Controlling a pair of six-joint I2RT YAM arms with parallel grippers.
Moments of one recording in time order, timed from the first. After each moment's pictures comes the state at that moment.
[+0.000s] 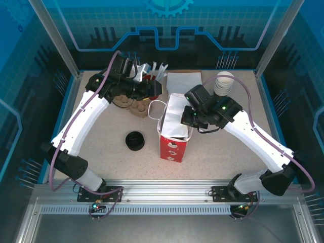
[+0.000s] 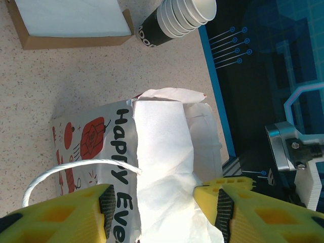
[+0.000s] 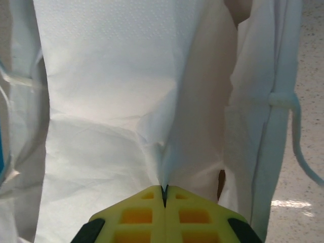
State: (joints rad) left arm -0.41 1.57 1.81 -0.99 0.54 -0.58; right arm 0.74 1.38 1.52 -1.17 0.05 0.91
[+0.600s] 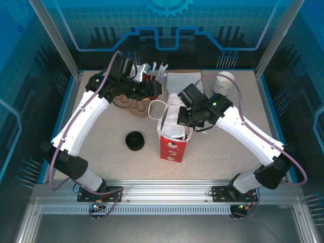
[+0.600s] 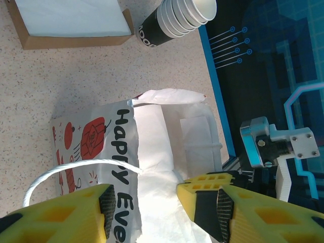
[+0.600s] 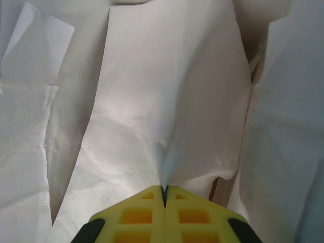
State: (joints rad) left arm -0.41 1.57 1.81 -0.99 0.54 -0.58; right arm 0.75 1.47 1.57 -1.19 0.06 0.86
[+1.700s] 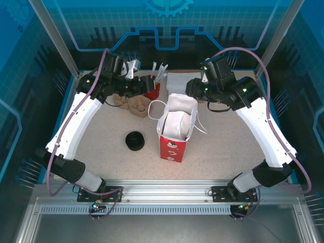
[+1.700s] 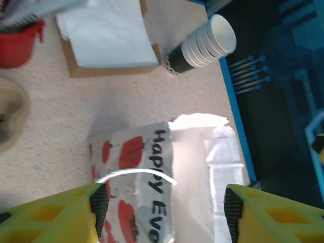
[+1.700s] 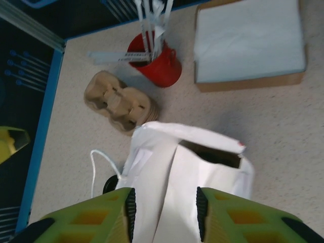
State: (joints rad) left arm -0.34 1.52 1.81 -1.00 0.43 -0.53; right arm 0.57 1.47 1.95 -1.22 0.05 0.64
